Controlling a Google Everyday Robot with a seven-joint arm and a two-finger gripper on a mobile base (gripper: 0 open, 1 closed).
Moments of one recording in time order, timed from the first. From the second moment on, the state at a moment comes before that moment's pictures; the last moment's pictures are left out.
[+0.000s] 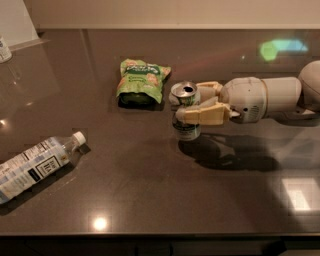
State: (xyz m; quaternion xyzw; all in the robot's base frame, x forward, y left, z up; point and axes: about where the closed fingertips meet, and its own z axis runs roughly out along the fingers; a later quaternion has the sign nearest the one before) arm 0.486 -0.063 0.930 -0.50 0.55 0.47 0.47
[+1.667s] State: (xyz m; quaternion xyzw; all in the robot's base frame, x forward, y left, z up) arm 0.484 -0.067 0.902 -0.48 0.53 0.48 0.50
